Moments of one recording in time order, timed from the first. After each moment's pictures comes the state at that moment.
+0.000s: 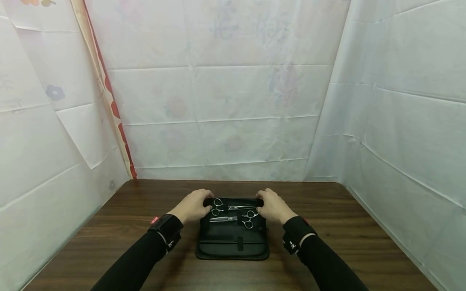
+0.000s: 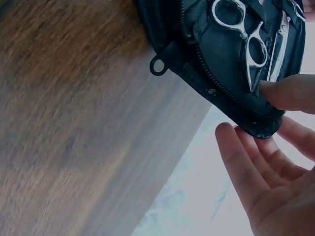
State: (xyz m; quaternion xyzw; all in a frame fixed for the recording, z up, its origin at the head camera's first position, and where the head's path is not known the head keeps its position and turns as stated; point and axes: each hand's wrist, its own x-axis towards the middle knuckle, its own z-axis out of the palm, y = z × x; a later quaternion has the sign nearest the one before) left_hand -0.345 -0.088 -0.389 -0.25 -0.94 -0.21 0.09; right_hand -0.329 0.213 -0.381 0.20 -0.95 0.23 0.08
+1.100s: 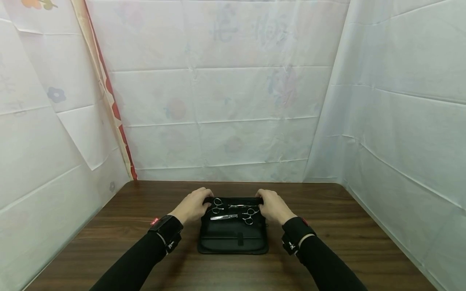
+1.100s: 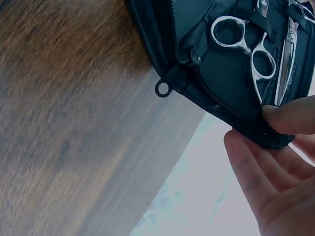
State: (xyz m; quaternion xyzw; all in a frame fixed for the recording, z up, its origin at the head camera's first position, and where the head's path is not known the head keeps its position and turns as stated) left_hand -0.338 -0.088 -0.383 -0.26 -0.93 -0.22 0.12; right_hand -0.328 0.211 -0.376 0.20 -0.95 0.23 0.10
